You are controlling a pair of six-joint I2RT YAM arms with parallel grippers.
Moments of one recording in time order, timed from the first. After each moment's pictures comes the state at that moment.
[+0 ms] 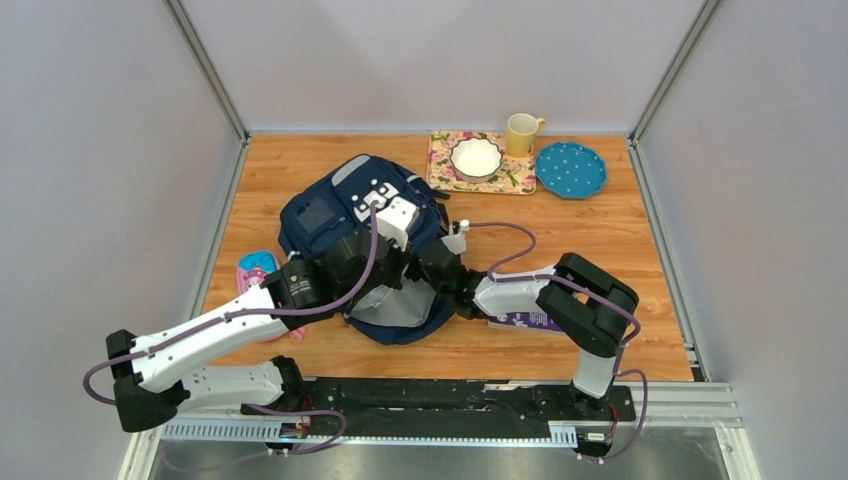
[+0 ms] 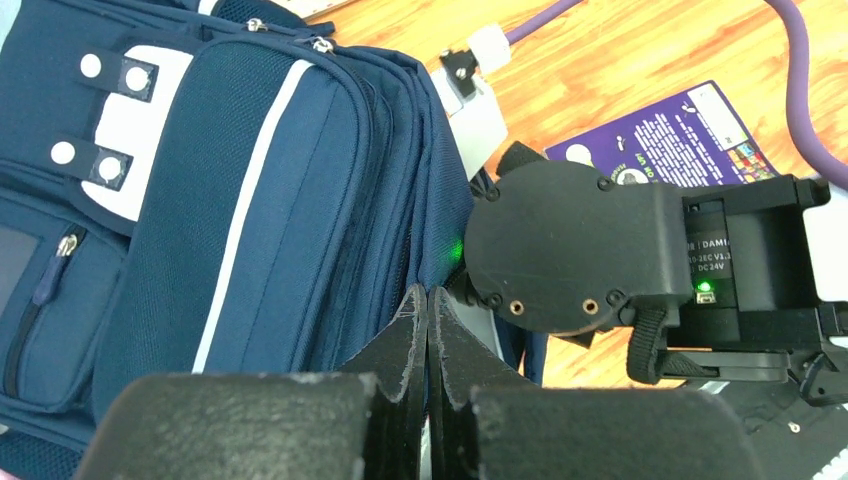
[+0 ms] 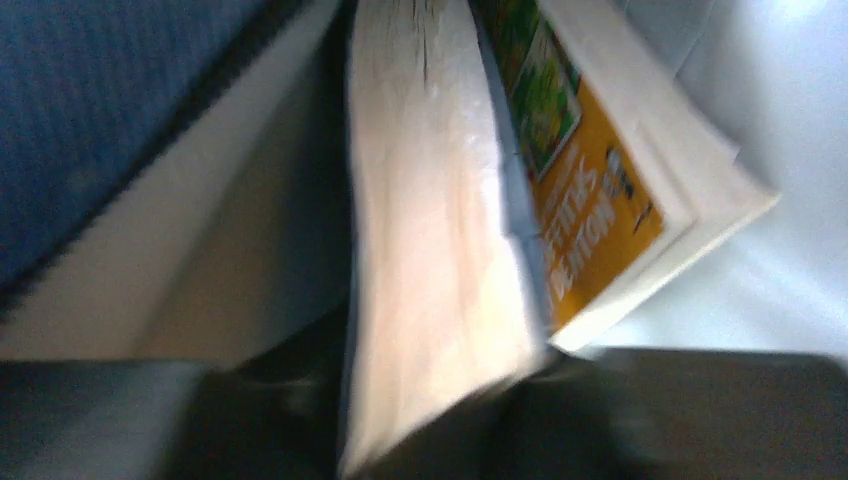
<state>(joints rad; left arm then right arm) -1.08 1.06 1.07 -0.50 -0.42 -0.26 0.98 1.81 0.86 0.64 0.34 1.58</state>
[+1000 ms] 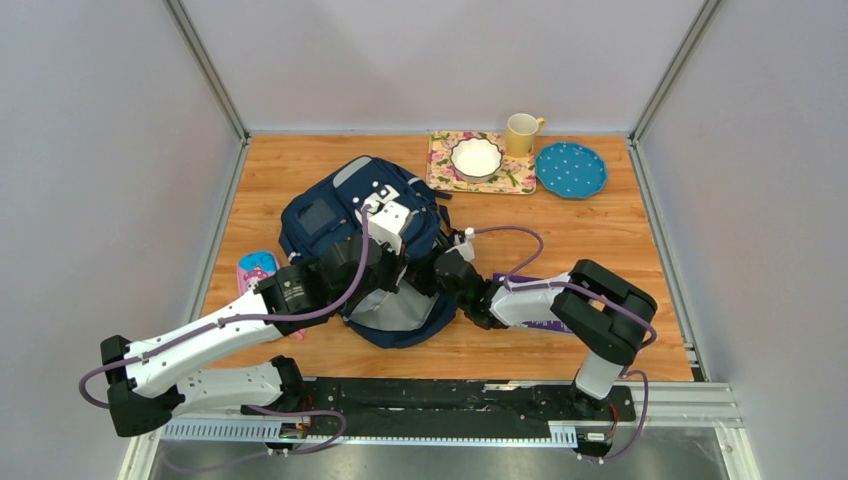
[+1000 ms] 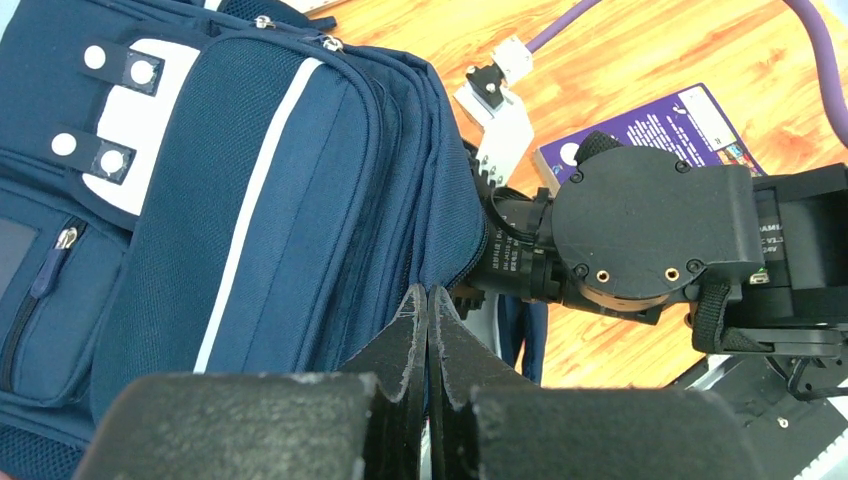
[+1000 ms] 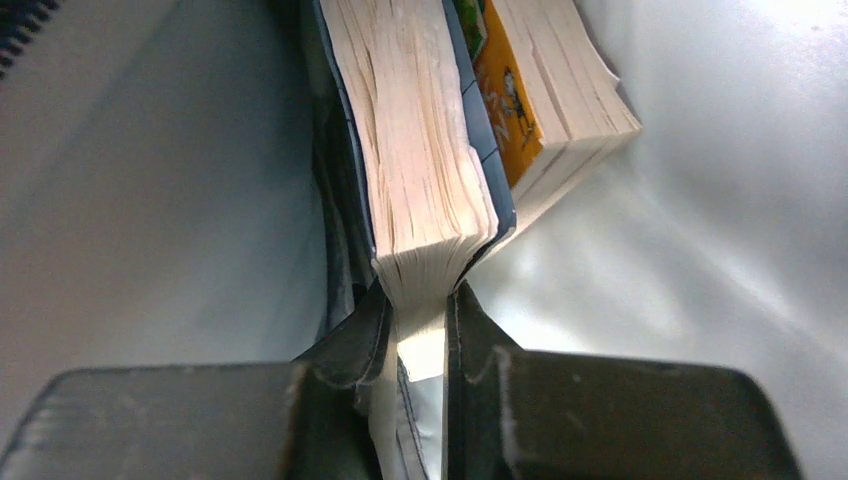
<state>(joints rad) -1.08 0.99 1.01 -0.47 -0.41 -0.29 0.96 1.71 0.72 0.60 0.21 1.49</state>
